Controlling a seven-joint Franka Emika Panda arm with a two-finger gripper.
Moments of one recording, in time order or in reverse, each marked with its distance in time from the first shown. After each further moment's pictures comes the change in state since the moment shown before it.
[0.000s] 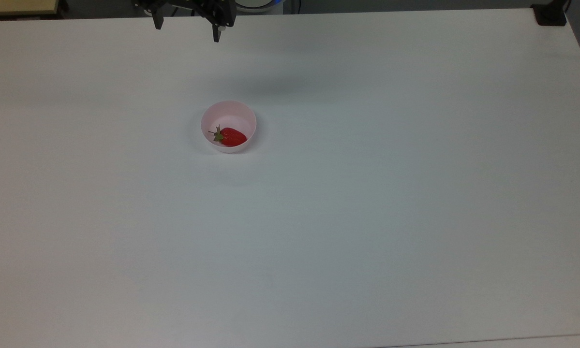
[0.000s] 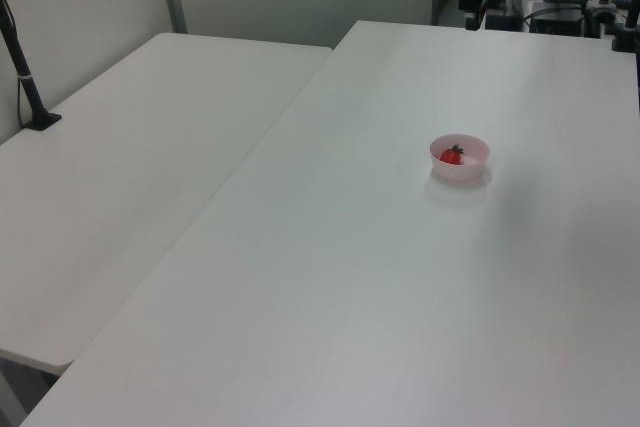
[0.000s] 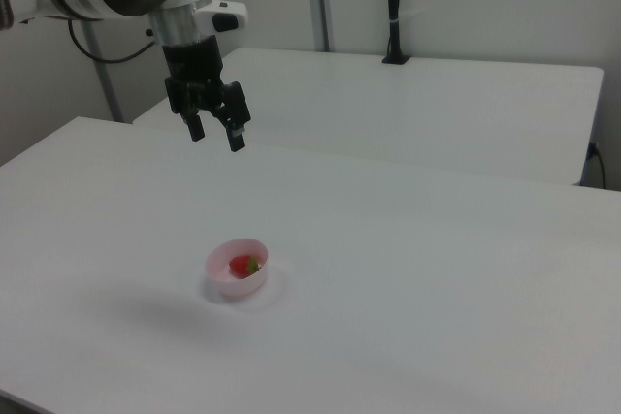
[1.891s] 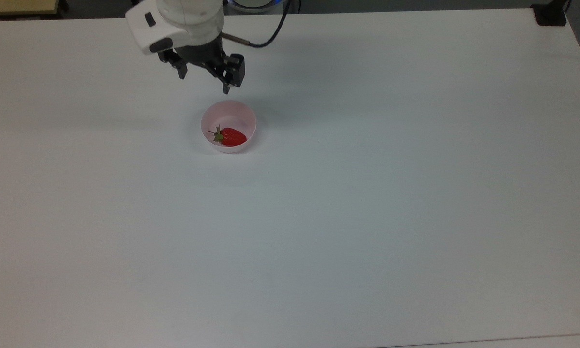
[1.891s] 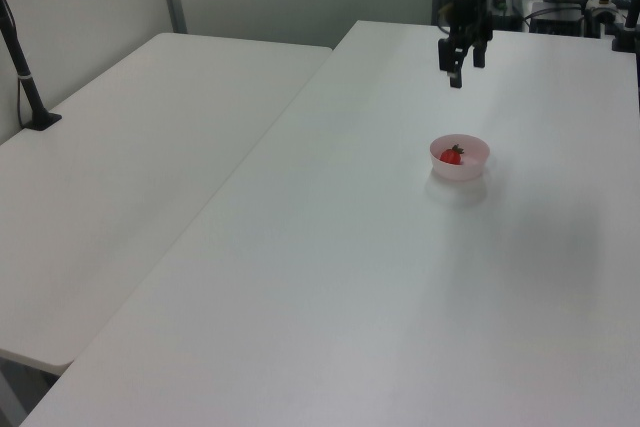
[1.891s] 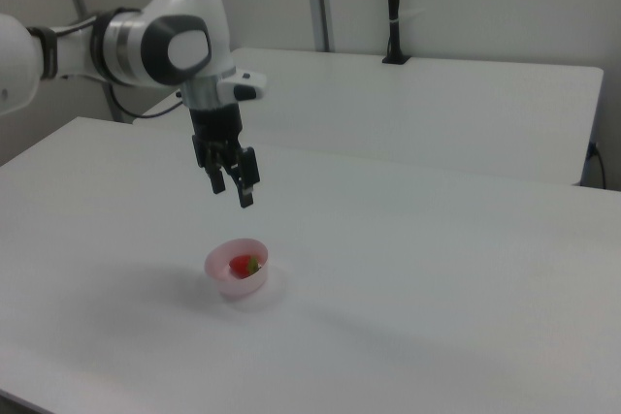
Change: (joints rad) arm 0.011 0.107 0.004 -0.143 0.006 0.178 0.175
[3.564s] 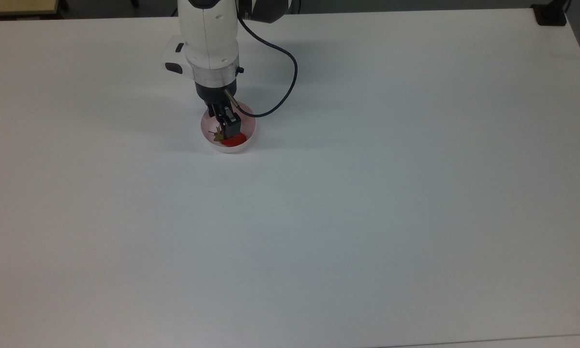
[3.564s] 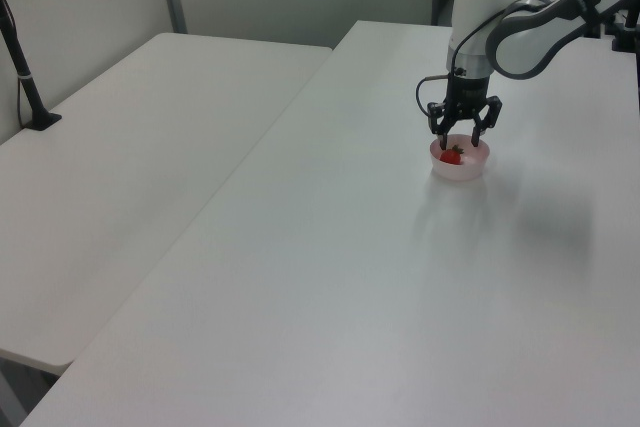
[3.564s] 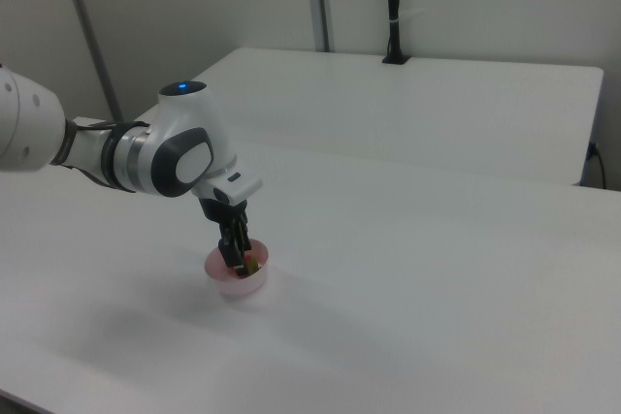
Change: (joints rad) arm 0.002 0.013 0.002 -0.382 0.000 0.554 0.735
